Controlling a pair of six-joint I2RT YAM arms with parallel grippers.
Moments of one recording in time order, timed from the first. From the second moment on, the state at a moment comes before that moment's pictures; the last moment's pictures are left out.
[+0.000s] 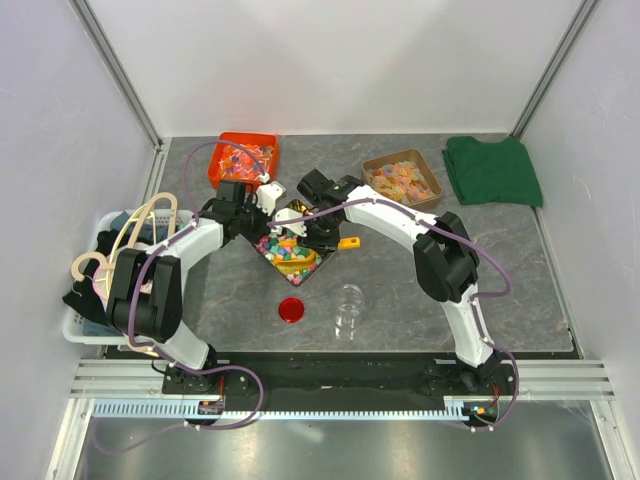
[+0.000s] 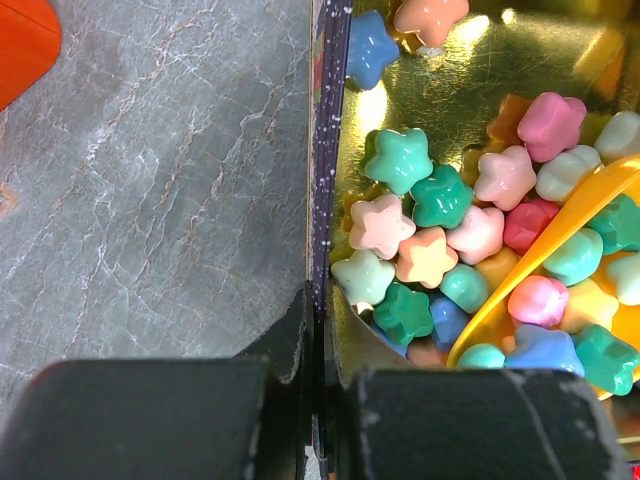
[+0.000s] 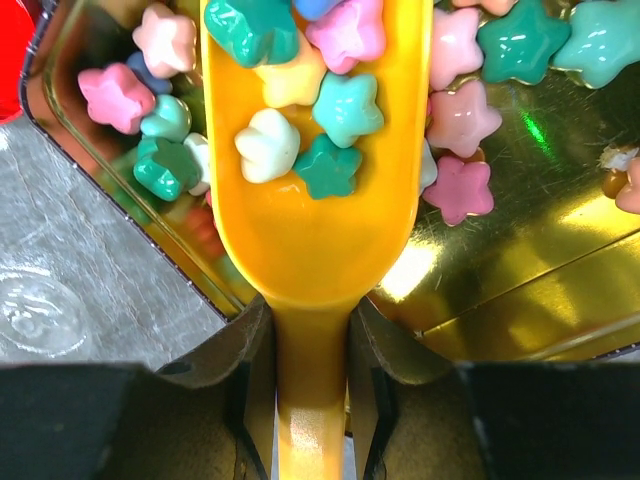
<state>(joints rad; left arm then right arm) -0.22 1.59 0.95 -0.20 0.32 0.43 0.77 2.16 1.87 -0.98 -0.28 -0.82</state>
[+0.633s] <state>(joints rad) -0.22 1.61 0.95 -0.19 0.32 0.43 0.73 2.01 1.67 -0.76 -0.37 -0.75</state>
